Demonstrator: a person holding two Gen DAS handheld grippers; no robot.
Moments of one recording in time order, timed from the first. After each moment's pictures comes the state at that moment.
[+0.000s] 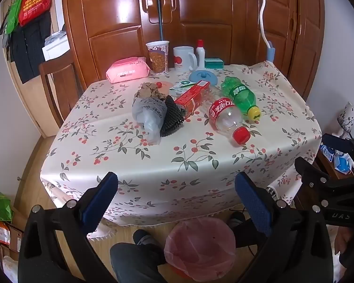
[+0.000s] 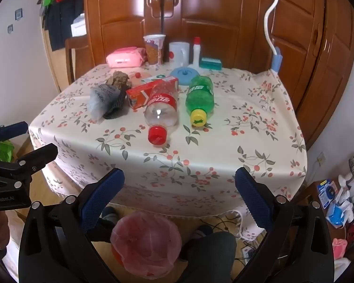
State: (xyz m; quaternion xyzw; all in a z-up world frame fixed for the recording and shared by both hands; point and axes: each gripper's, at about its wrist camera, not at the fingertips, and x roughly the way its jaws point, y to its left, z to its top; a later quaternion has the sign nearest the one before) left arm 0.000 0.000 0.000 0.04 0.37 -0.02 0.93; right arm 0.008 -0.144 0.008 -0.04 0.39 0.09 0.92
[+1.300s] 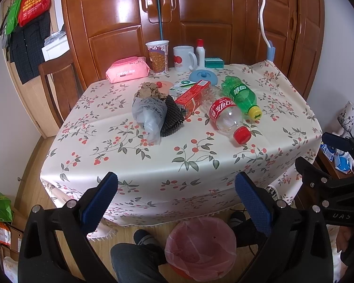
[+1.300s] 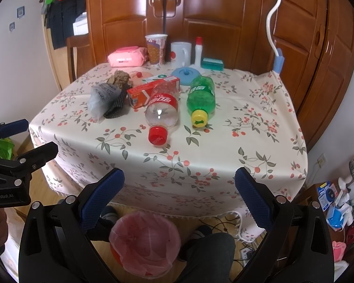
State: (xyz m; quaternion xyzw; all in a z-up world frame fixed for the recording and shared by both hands) left arm -0.001 0.000 0.001 0.04 0.38 -0.02 0.93; right arm 0.009 -0.144 0.007 -0.05 0.38 0.09 0.92
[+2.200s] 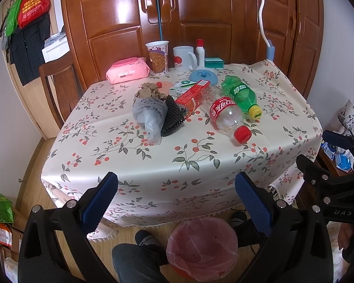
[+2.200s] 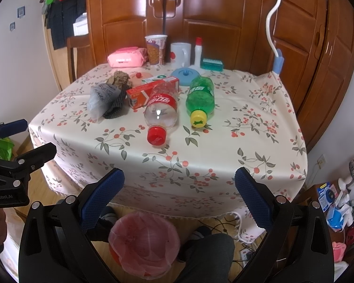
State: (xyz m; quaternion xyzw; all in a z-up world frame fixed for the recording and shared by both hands) left arm 0.001 0.003 -0.001 0.04 0.38 -0.02 0.93; right arm 0.009 -0.146 0.008 -0.05 0.38 0.09 0.92
